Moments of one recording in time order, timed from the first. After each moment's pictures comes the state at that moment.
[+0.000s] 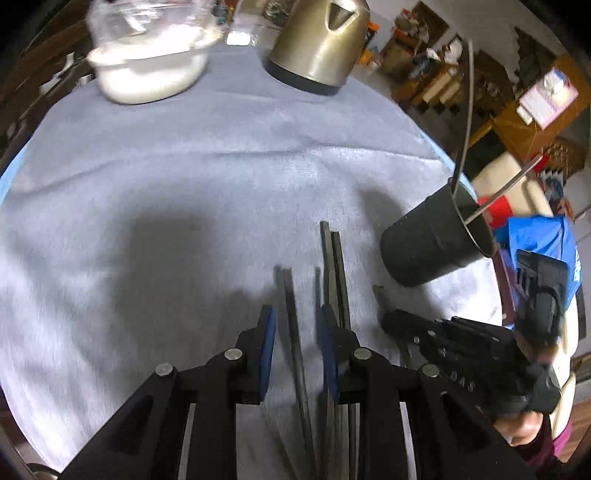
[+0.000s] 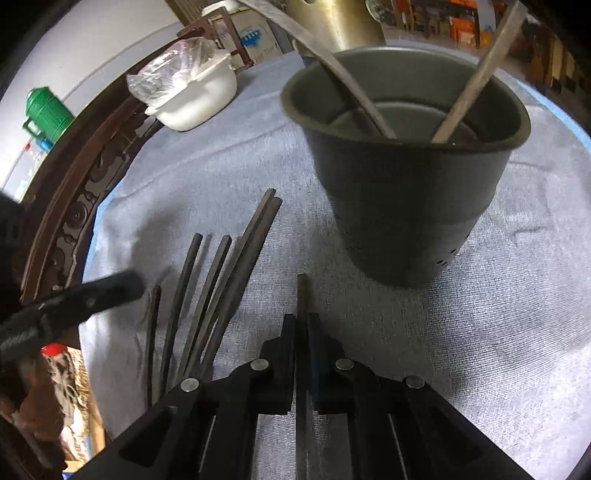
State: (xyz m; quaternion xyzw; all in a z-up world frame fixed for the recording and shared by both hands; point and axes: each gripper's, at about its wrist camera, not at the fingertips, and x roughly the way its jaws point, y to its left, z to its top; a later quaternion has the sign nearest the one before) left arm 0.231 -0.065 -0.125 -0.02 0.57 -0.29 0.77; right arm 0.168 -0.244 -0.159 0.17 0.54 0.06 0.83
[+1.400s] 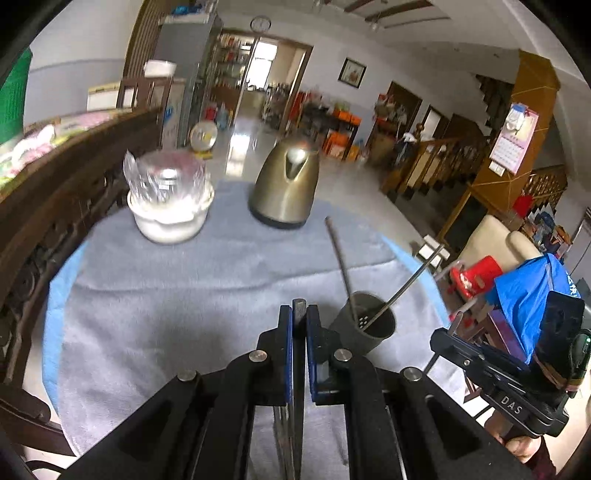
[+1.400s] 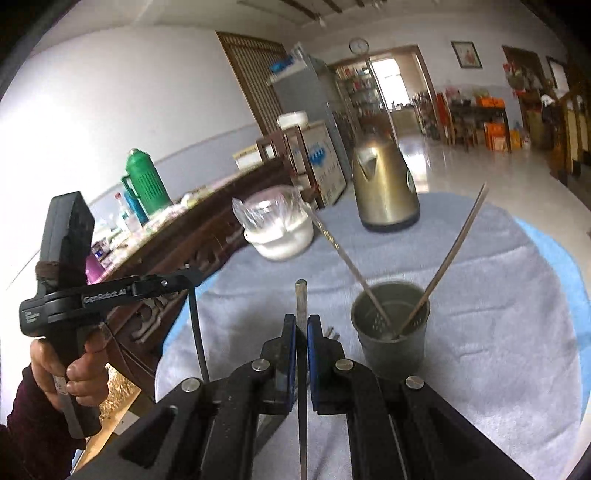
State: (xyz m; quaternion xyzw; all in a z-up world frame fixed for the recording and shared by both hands) left arm 0.156 -0.038 0.039 -0.05 0.36 -0.27 0.89; right arm 0.073 -0.263 -0.014 0.15 0.27 0.13 0.94
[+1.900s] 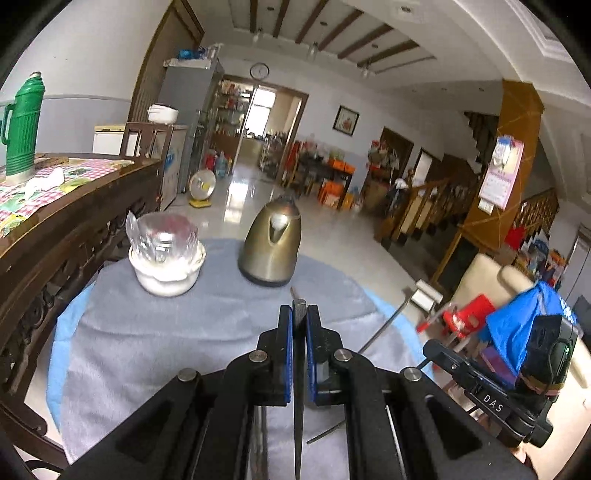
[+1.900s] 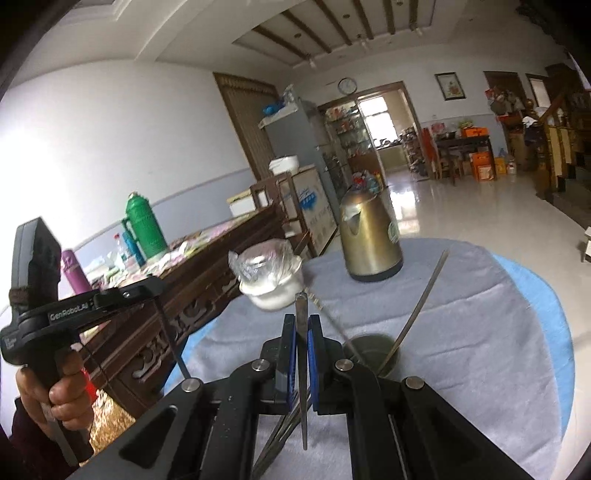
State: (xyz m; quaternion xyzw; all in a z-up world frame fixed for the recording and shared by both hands) left arm 0.133 -0.046 0.089 -0.09 0.26 -0.27 0.92; right arm 0.054 -0.296 0.027 0.17 0.20 0.09 0.96
